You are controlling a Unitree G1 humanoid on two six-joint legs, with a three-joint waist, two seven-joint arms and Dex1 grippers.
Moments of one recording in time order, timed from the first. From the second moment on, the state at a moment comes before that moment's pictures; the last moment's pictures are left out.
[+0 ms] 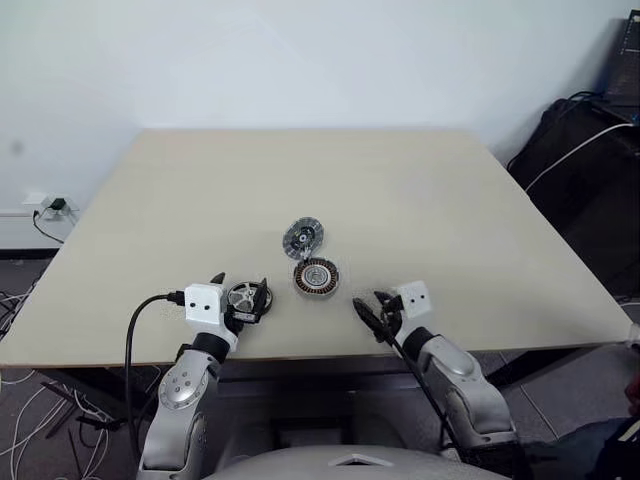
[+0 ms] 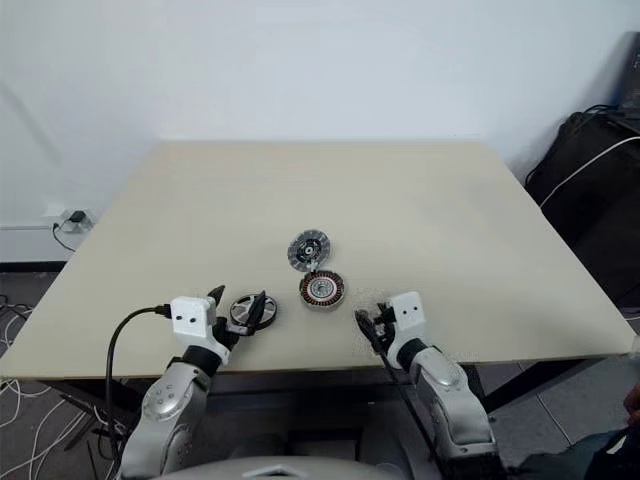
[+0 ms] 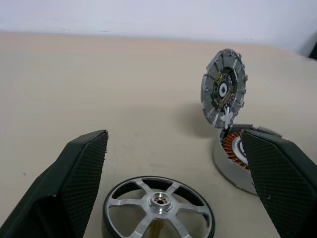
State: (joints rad) left arm 0.30 0.10 -0.07 -0.27 -0.13 0.07 -0.20; right arm 0.11 -0.19 0.10 -0.10 0.21 0.37 0.37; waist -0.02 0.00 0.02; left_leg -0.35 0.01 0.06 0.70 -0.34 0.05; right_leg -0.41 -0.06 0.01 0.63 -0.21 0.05
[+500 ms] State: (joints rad) left arm 0.32 0.10 -0.07 -0.26 -0.13 0.08 -0.20; right arm -0.01 -0.18 0.14 -0.03 0.14 0.47 0.33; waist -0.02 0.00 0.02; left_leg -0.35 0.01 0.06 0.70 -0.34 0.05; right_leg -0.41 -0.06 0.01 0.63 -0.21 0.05
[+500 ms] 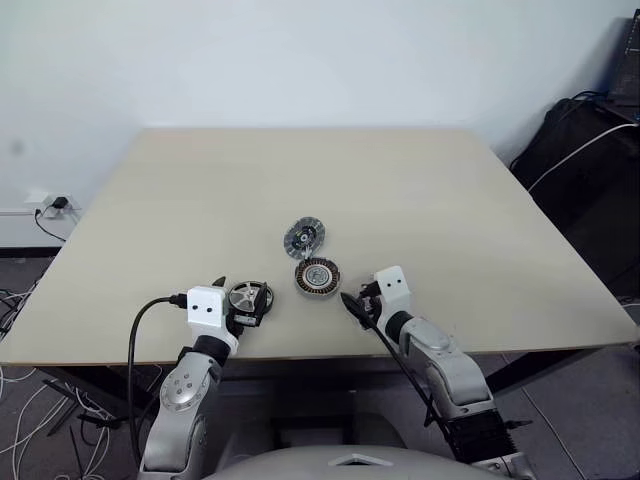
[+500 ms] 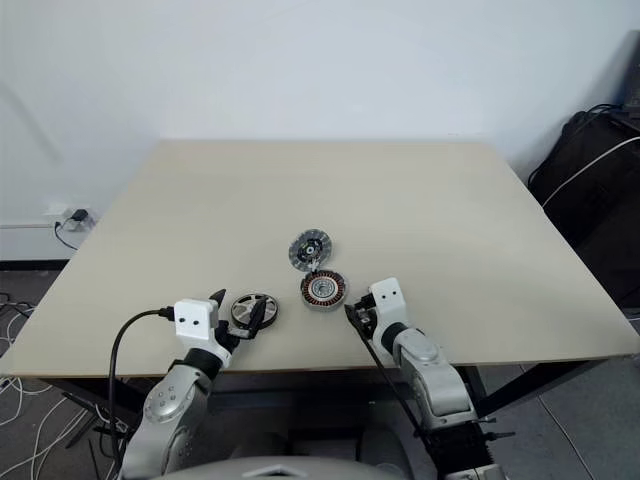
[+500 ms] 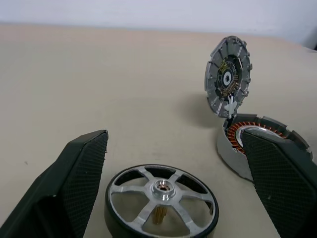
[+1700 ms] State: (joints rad) left arm 0.32 0.09 -0.06 -0.26 -0.14 0.08 -0.21; right arm 0.00 -0.20 0.13 -0.03 0.09 0.48 0.33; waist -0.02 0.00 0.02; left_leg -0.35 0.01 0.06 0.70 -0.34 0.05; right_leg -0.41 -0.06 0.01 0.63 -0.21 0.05
